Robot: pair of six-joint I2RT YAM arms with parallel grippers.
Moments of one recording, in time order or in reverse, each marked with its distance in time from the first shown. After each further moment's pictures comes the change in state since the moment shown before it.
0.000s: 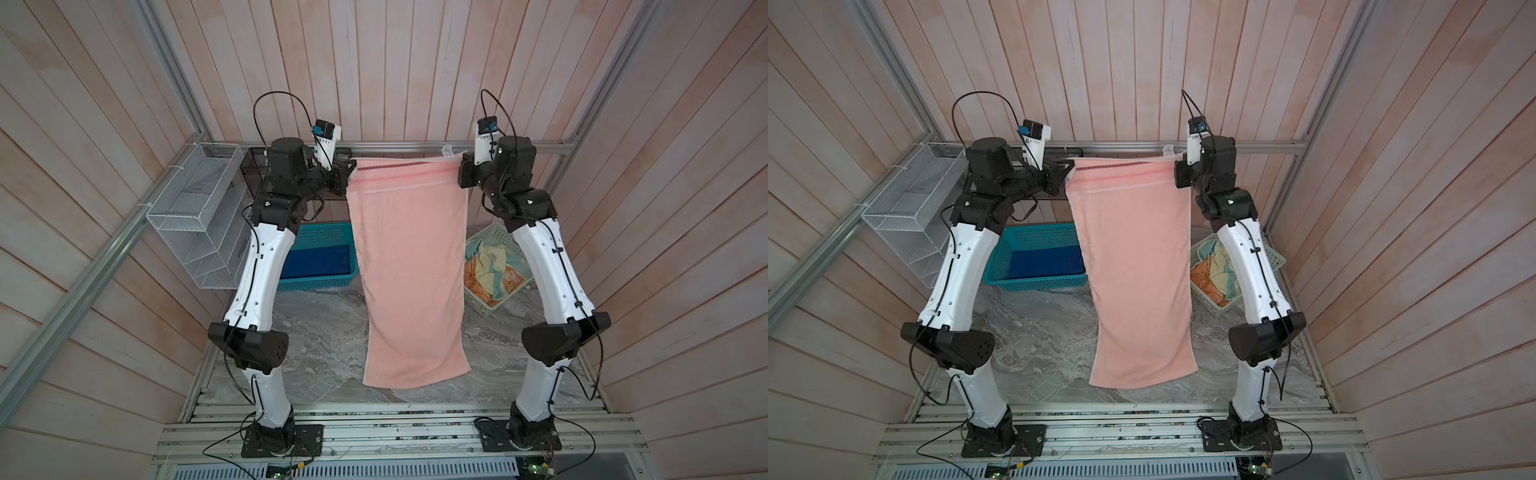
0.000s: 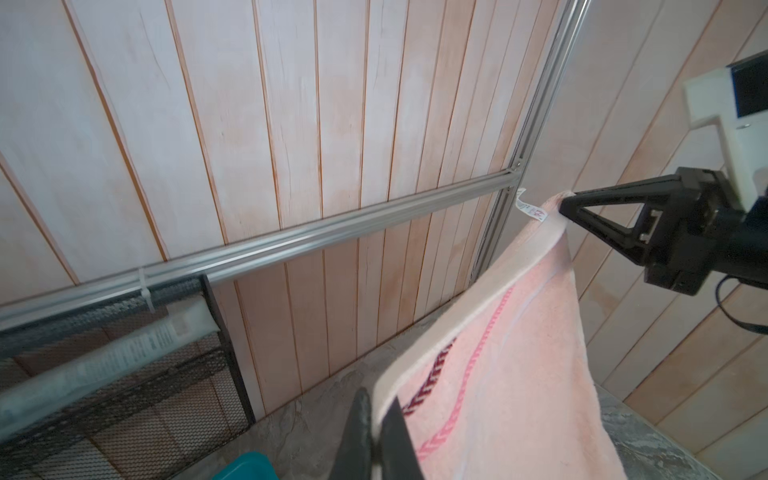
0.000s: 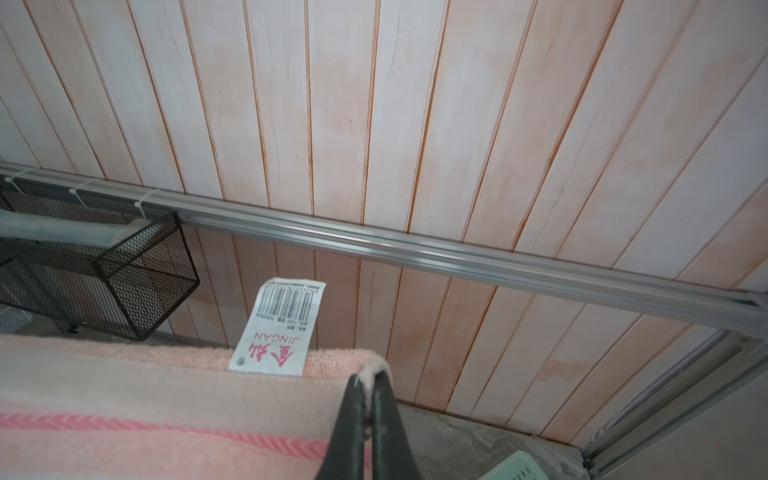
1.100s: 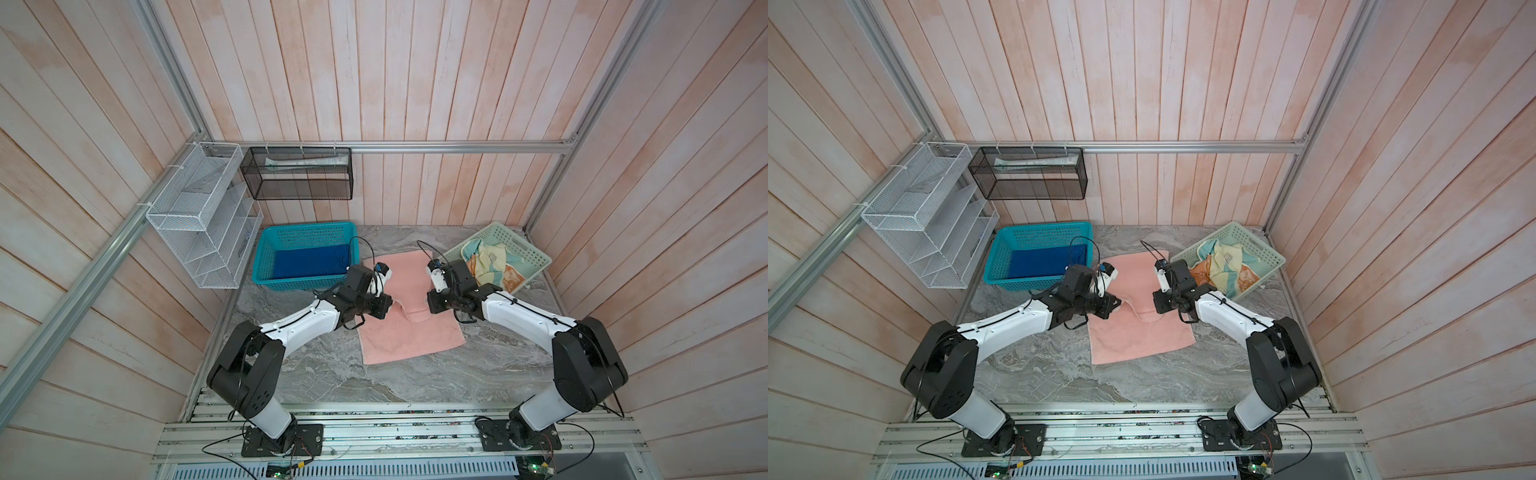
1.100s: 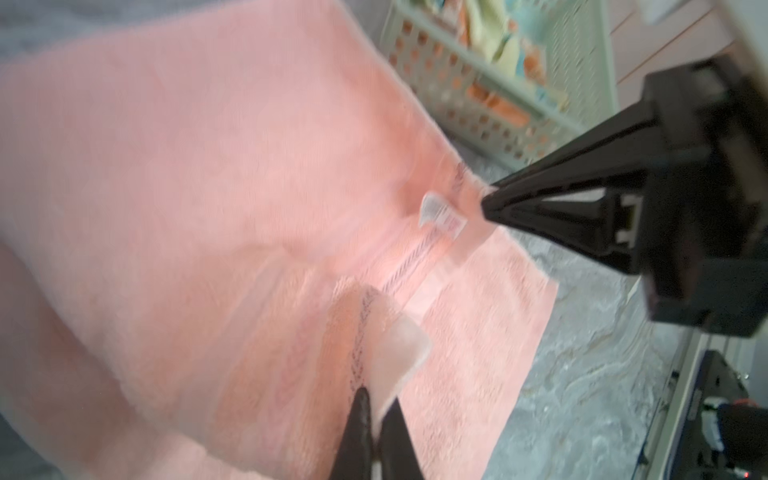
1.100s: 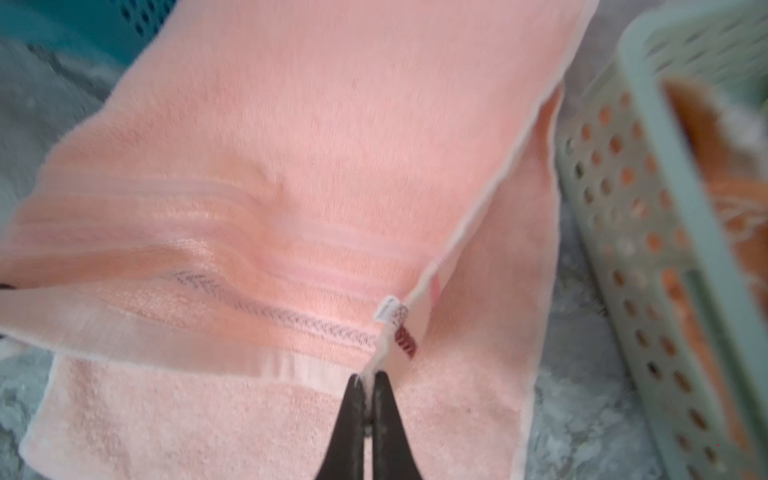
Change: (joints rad) left arm -0.380 -0.346 -1.420 0.445 -0.189 -0.198; right arm 0.219 -0.375 -1.390 0.259 -0.120 0.174
